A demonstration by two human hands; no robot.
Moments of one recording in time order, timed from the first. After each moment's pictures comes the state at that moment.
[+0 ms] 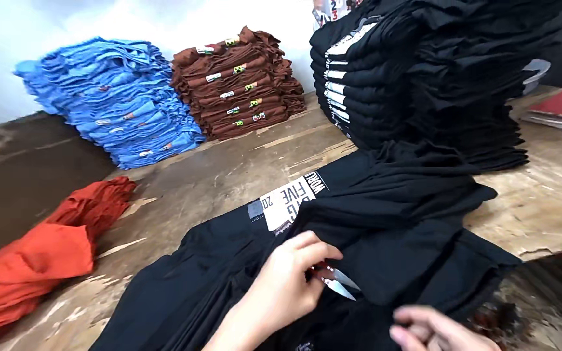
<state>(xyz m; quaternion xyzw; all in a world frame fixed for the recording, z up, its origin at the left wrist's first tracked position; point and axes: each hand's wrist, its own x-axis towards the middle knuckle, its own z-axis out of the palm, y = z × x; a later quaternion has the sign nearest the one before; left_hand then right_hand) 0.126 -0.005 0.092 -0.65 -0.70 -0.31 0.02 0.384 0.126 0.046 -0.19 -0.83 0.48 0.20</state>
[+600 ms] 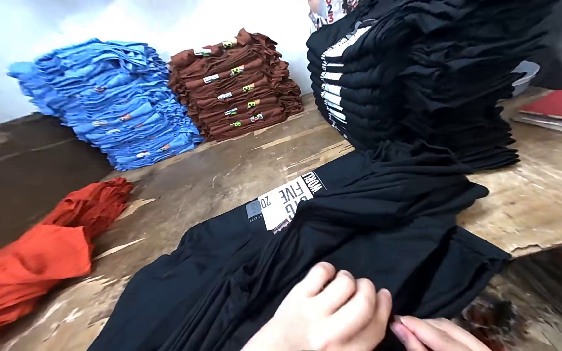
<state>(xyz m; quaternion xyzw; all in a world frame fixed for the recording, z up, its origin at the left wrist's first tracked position) 0.183 -0.004 0.095 -0.74 -0.56 -0.21 0.31 0.373 0.110 0.032 -0.14 -0.78 0.40 0.46</state>
